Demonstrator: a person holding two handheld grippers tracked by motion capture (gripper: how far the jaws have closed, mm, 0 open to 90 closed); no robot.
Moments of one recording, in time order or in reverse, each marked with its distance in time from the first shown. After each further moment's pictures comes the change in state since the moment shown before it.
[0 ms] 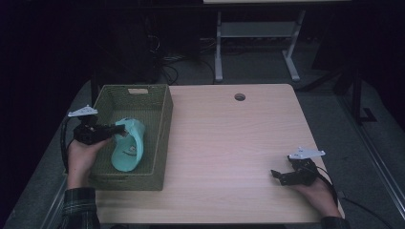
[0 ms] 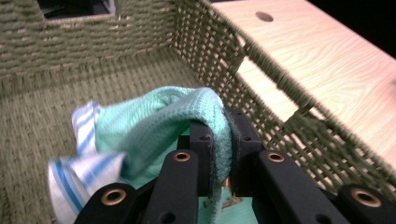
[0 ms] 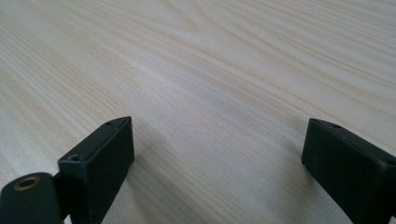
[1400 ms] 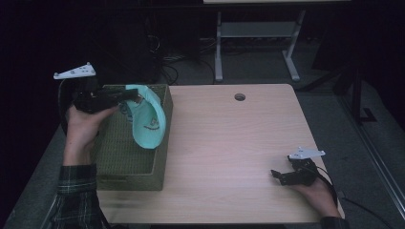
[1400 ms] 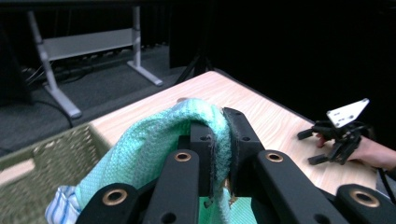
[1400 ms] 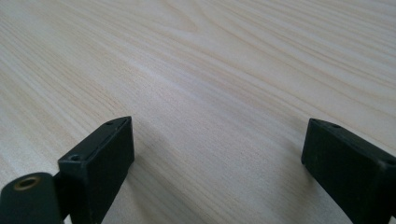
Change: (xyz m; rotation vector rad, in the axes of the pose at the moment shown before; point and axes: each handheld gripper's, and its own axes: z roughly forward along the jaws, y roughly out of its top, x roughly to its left) left arm -0.078 0.117 -0.034 -0.186 -0.230 0.174; right arm 0.000 0.000 0.000 0.001 -0.002 0.000
